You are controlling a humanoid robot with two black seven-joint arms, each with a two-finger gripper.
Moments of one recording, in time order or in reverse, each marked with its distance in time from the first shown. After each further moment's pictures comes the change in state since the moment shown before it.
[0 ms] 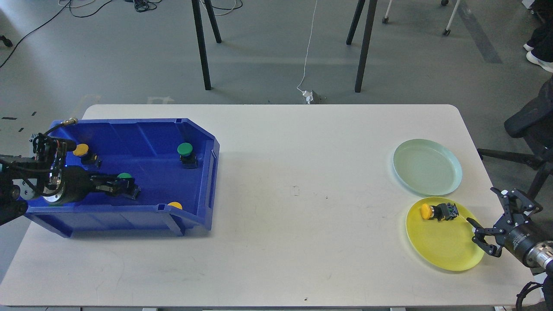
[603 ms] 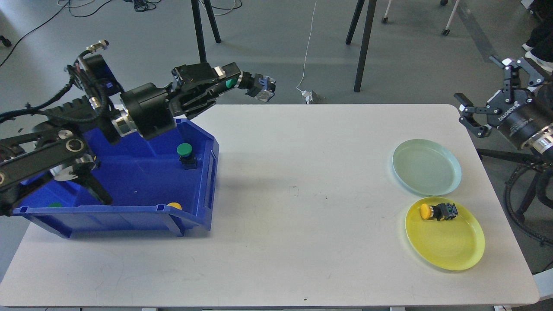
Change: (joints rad) left arm 0.050 -0.105 -0.642 -0.571 -0.660 -0.114 0.000; right arm 0.403 0.009 0.117 0.275 -0.250 0.000 -0.005
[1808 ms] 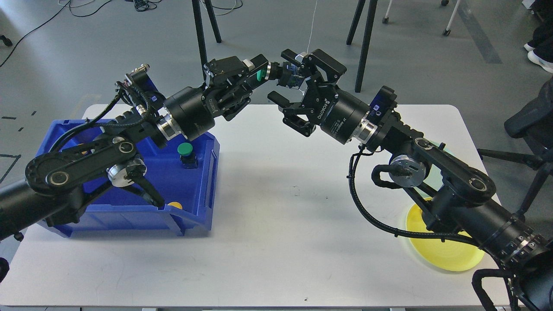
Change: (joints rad) left arm 0.080 -0.158 -0.086 0.124 -0.040 0.001 0.000; right arm 0.144 0.493 -0.082 0.086 -0.275 -0.051 0.004
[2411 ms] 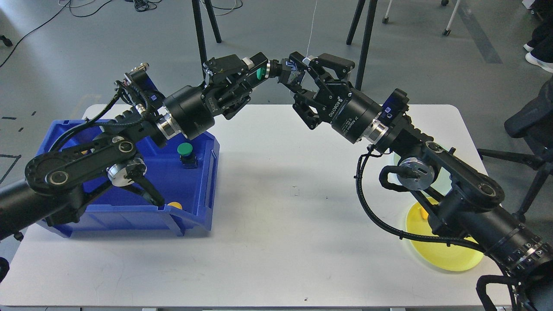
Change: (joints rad) left arm 0.000 0.000 -0.002 -0.001 -0.001 0.000 -0.002; right arm -0.037 -0.015 0.043 0.025 -0.002 -0.002 0.001
